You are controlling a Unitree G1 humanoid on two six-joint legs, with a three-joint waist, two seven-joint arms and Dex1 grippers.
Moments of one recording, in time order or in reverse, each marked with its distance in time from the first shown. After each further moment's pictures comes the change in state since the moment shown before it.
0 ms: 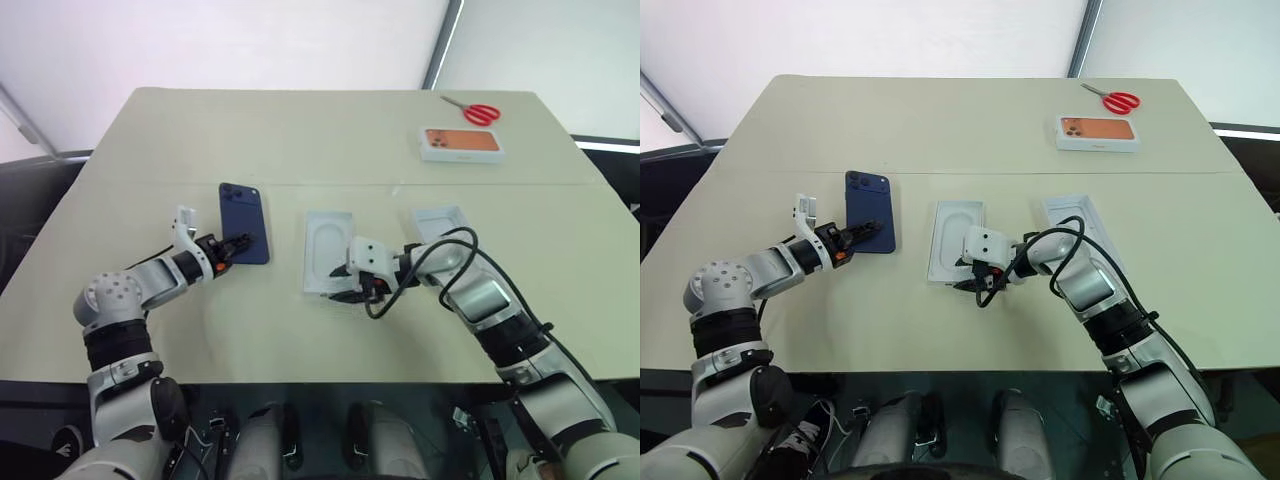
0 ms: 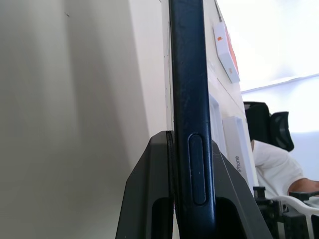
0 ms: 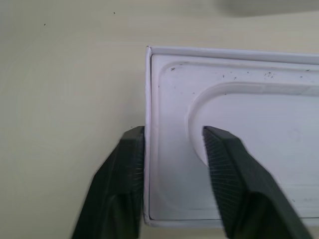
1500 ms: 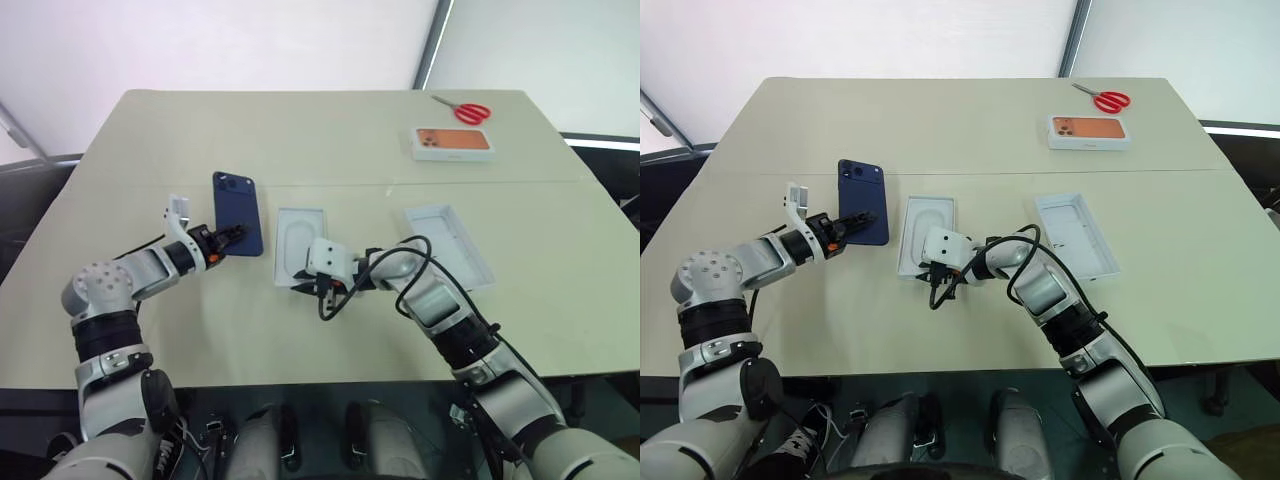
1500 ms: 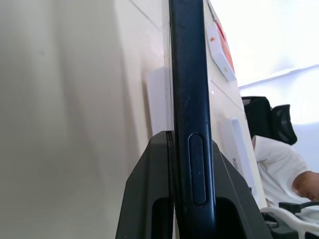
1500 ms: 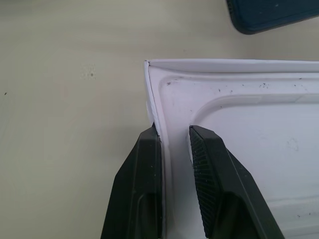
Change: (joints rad) left arm -0.044 0.064 -0.027 0.035 -0.015 -0.014 -0.018; right arm -0.034 0.232 0.053 0.072 -0.086 0.003 -0.143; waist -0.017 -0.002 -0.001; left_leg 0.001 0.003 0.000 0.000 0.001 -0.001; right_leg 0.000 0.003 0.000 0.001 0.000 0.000
